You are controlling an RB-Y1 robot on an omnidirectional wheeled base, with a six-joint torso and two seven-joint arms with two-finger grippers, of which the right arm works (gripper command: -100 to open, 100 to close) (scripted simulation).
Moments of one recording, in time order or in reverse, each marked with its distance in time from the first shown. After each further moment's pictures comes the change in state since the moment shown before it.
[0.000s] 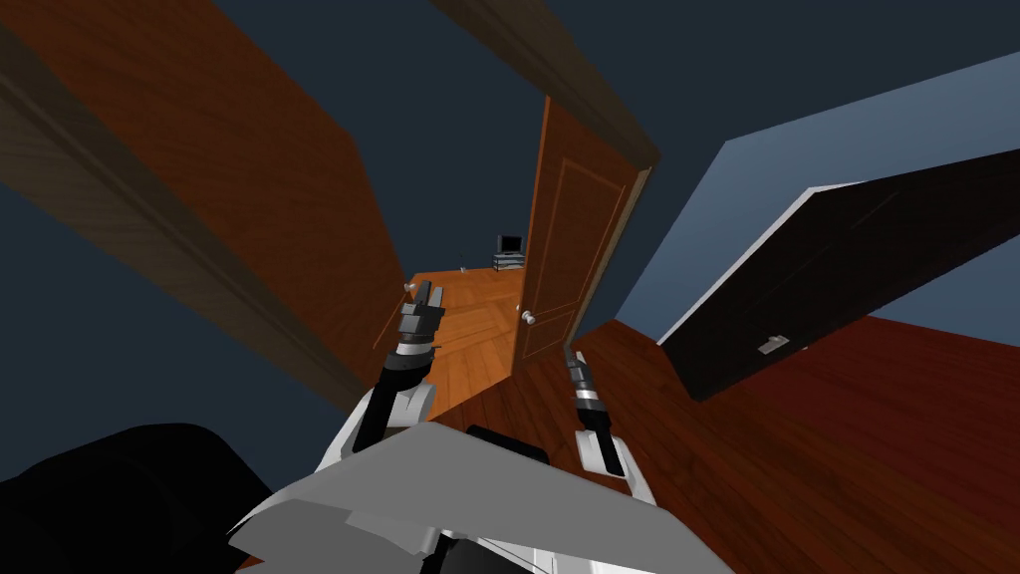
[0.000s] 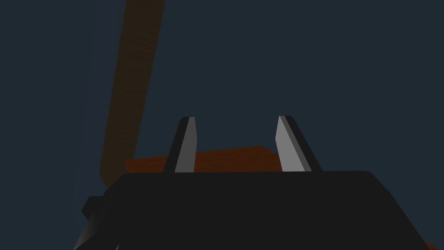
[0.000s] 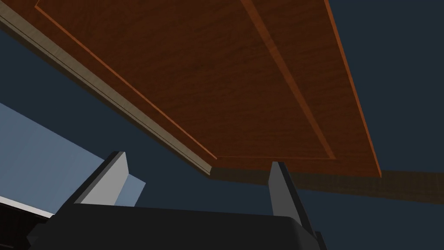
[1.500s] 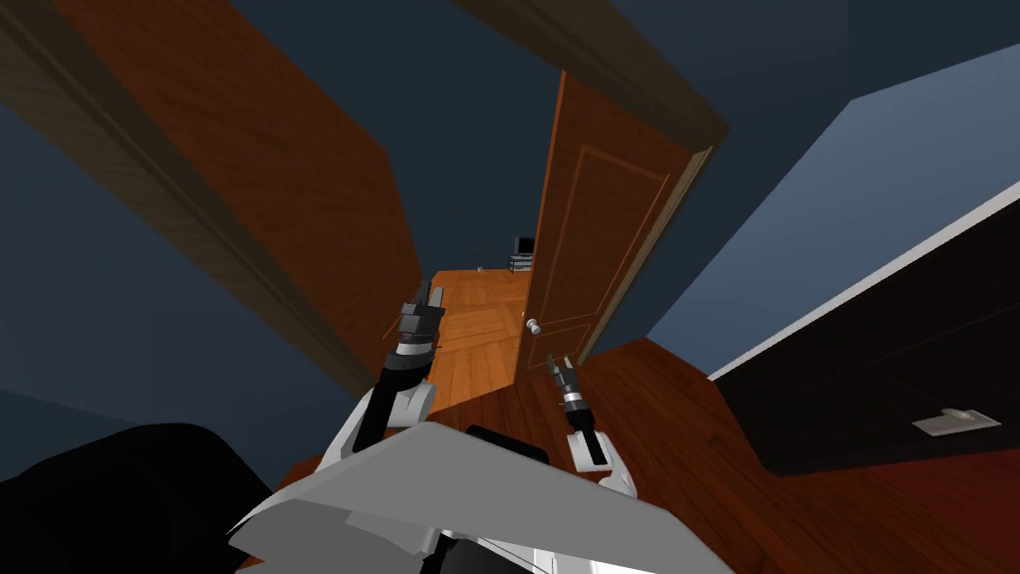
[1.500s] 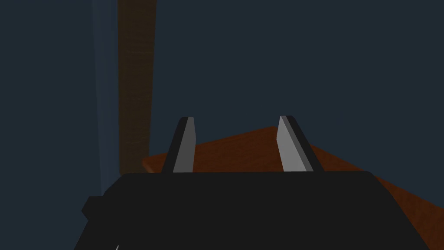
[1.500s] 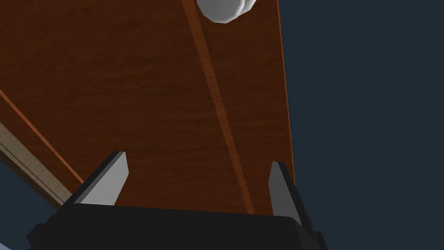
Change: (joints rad) arm -0.170 -0.025 0.046 0.411 0.051 -0.125 0.332
